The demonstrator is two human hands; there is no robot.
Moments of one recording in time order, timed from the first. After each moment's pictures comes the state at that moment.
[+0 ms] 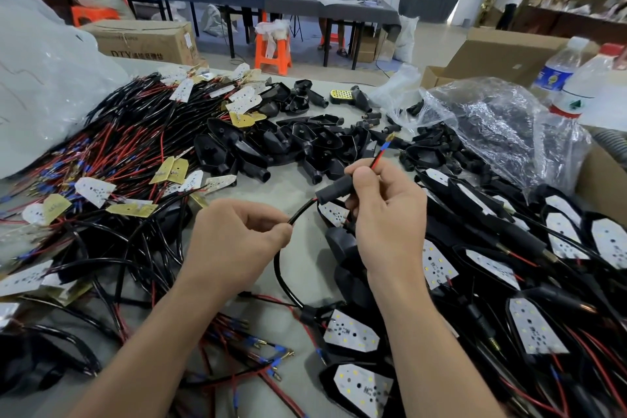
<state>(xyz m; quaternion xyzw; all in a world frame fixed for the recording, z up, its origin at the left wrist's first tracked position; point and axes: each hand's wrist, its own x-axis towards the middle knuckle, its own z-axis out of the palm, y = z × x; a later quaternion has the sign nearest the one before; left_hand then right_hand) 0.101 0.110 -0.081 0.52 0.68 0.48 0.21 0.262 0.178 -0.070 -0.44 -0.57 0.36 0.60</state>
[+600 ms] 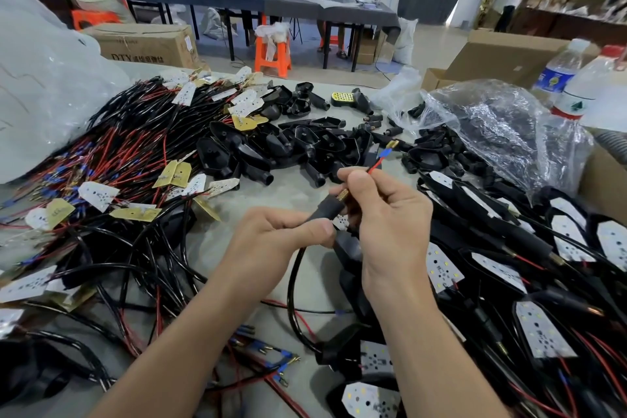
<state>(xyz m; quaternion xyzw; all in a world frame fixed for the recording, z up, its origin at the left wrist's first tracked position) 0.123 0.111 -0.072 0.53 0.52 0.52 0.43 0.254 0.163 -0.058 -0.39 -0.48 0.49 0.61</state>
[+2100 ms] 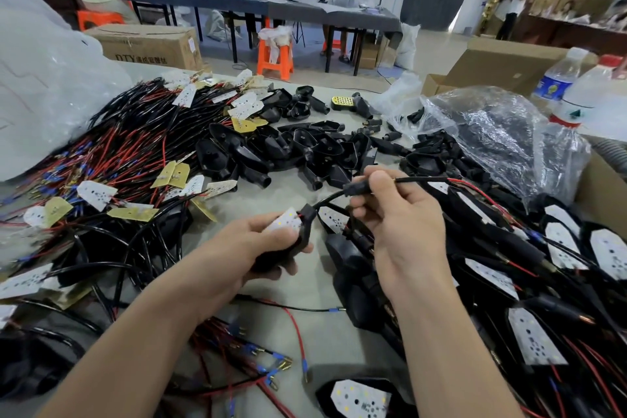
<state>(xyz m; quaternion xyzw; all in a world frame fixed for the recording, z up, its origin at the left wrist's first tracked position) 0.094 0.118 -0.084 0.43 0.52 0.47 0.58 0.278 0.179 -0.053 -0.36 -0.39 0.59 0.61</state>
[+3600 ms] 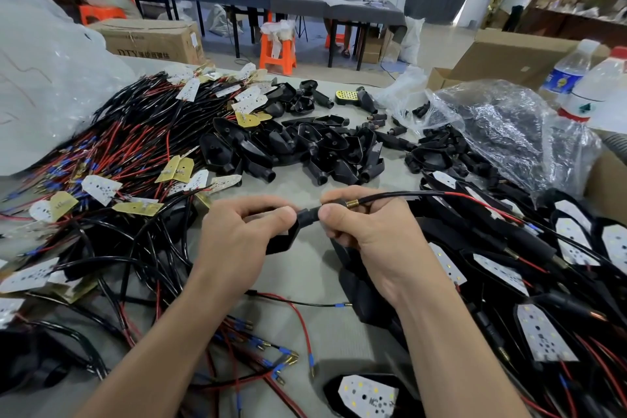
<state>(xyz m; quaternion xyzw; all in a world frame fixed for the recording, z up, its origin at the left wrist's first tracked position) 0.108 0.112 -0.082 0.43 0.60 0.59 0.32 0.273 0.172 -0.067 -0.35 -0.53 0.63 0.46</state>
